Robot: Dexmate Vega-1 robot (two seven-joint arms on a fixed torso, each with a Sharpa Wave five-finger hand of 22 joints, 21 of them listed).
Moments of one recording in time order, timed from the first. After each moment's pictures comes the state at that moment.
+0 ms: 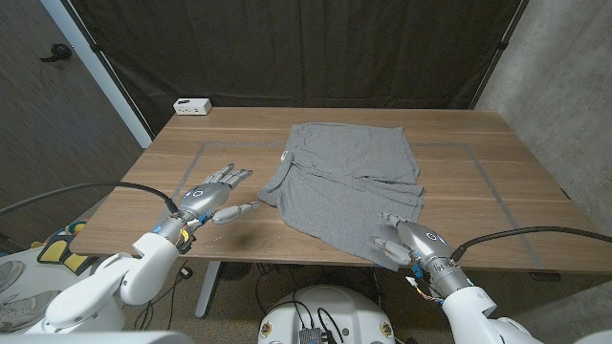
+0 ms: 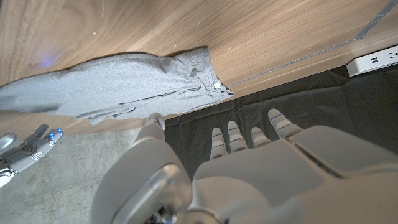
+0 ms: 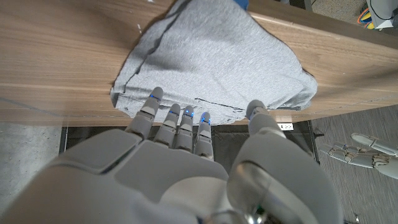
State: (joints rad) left arm 1.77 0.88 -0.09 -2.24 0.74 0.16 0.17; left_hand 0.33 0.06 0.43 -0.11 0.20 0.00 -0.13 0.20 0.17 0.01 -0.09 0.22 0.18 -0.16 0.00 0.18 0.17 -0.09 0.10 0.23 0.19; right arm -1.74 -0.98 -0.46 -2.53 -0.58 -0.72 -0.35; right_hand 0.46 0.11 0.41 -0.16 0.20 0.24 -0.04 0.21 0.18 0.25 0.03 0.22 0.19 0.20 -0.01 0.22 0.18 0.28 0.12 0.22 0.18
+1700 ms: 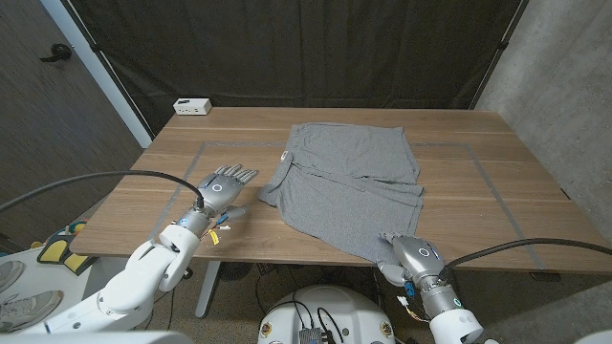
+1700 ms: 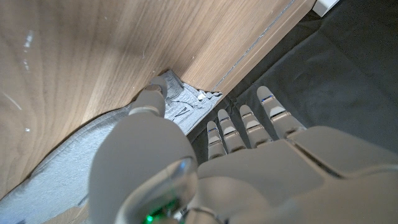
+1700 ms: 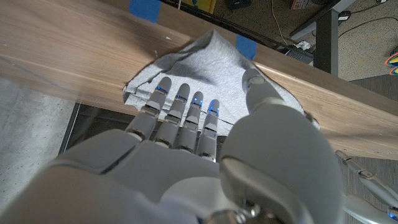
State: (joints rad) left arm 1.46 1.04 0.31 -2.12 1.13 0.46 0.21; left_hand 0.73 -0.01 0.42 -0.16 0.29 0.14 -0.16 0.21 0.18 0.23 -0.17 0.25 0.19 0.18 -0.04 0.21 0.18 0.19 0.07 0.34 0.22; right arm -1.63 -0.94 -0.72 -2.45 -0.88 -0.93 -0.31; right_hand 0.84 -0.01 0.38 -0.17 0.29 0.46 -0.09 0.23 0.18 0.50 -0.04 0.24 0.21 0.46 -0.05 0.33 0.25 0.44 0.05 0.25 0.18
